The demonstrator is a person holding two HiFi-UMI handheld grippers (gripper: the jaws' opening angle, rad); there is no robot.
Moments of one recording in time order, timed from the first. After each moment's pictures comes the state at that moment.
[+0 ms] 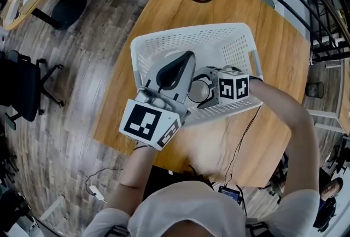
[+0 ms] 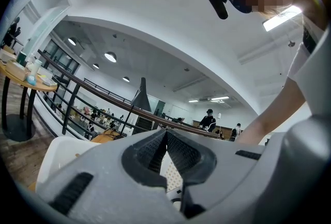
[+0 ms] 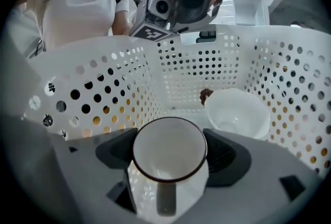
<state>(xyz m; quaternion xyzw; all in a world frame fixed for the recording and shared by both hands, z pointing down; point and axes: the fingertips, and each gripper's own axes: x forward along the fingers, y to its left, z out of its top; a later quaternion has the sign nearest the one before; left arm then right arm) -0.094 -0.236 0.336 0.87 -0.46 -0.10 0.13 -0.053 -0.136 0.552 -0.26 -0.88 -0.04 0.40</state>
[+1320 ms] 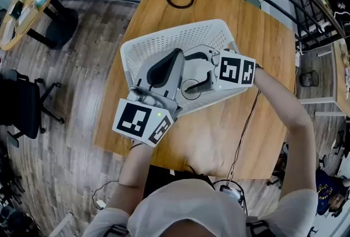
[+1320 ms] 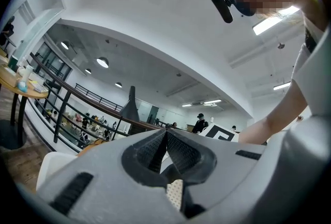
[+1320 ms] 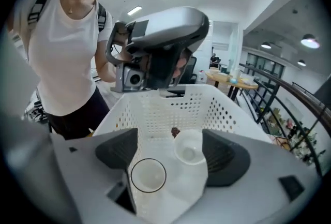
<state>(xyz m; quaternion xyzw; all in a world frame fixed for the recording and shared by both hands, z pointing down) -0.079 -0.216 0.298 0.89 -0.44 -0.12 0.10 -0.070 -0.175 0.432 -0.12 -0.93 -0.06 0.35</state>
